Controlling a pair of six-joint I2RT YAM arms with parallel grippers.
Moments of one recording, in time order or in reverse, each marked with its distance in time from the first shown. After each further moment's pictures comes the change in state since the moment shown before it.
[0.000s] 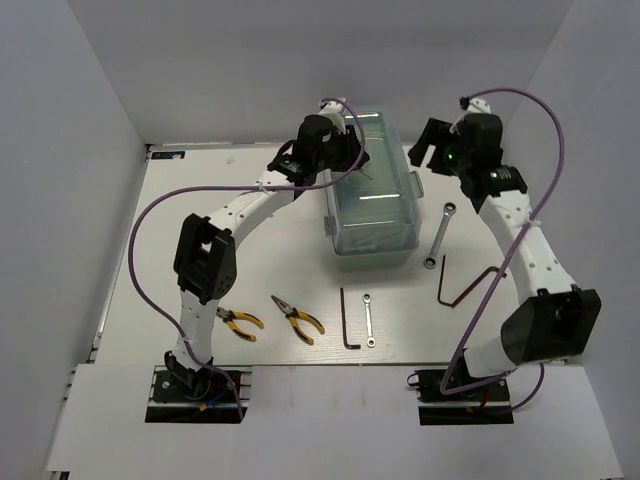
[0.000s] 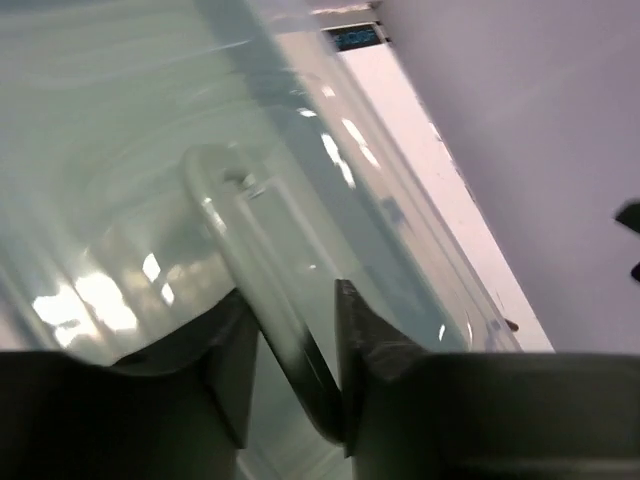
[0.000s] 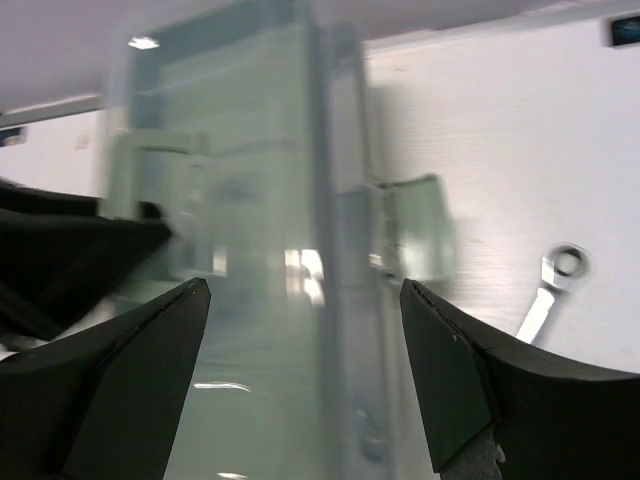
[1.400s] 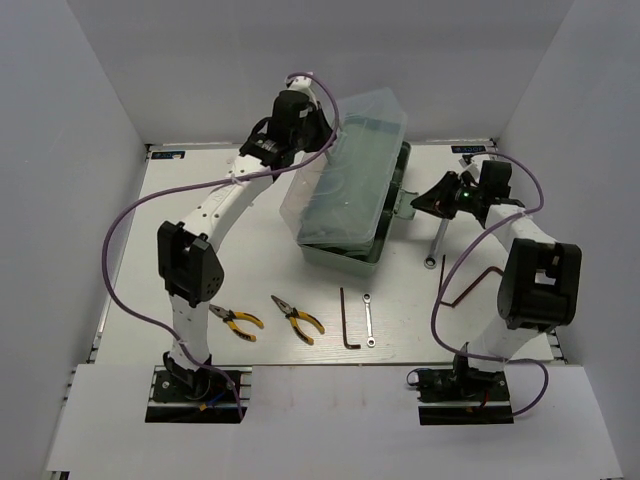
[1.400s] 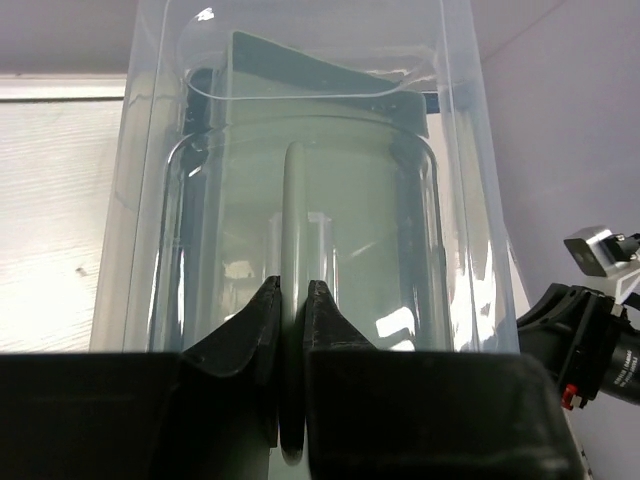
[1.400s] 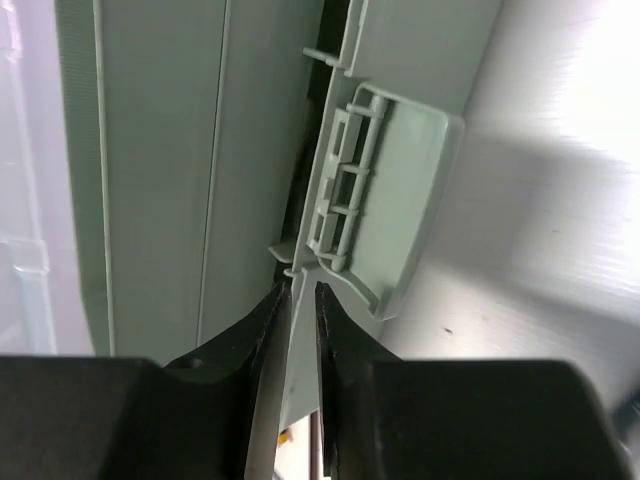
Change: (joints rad) left arm 0.077 -0.065 0.182 -0.303 -0.178 -0.050; right arm -0.292 0.175 -0.404 0.300 -0.725 0.206
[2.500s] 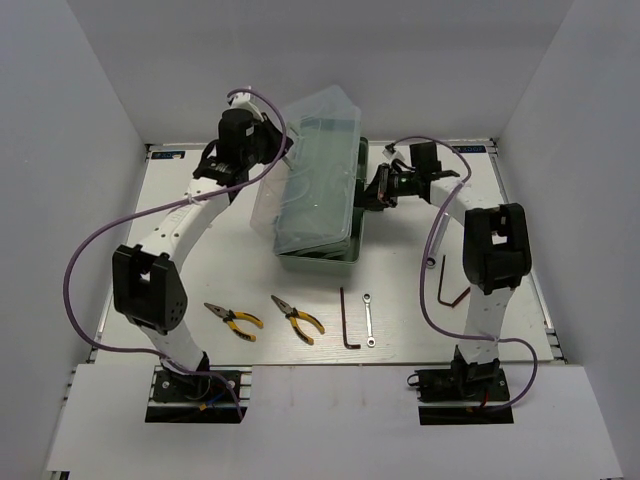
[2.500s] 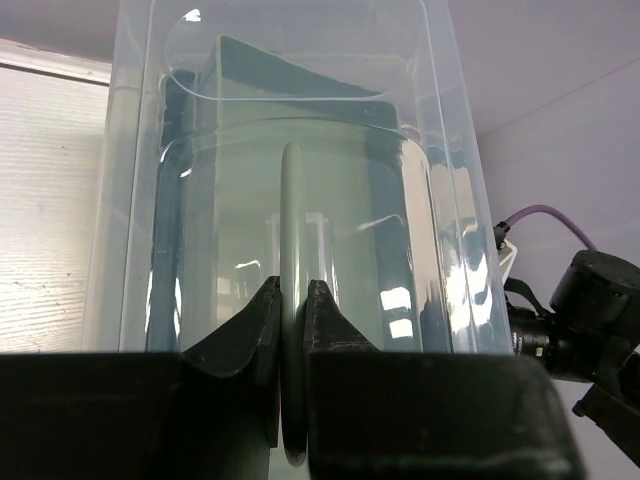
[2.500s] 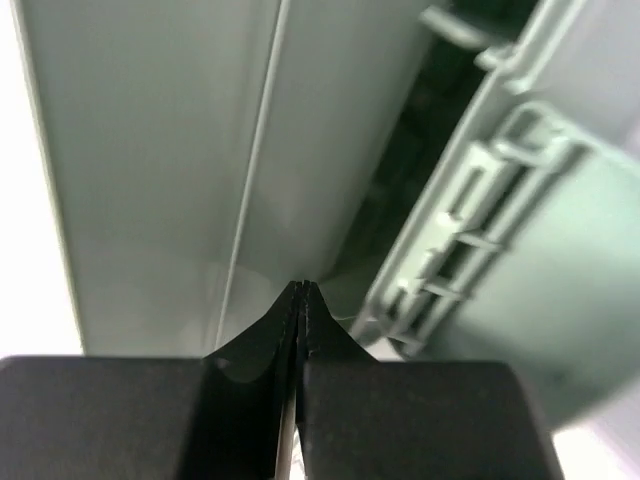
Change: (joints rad) left arm 0.179 -0.305 -0.479 0.230 0.058 -0.093; right arm 0.306 0.341 0.346 -0.079 -0.134 -0.031
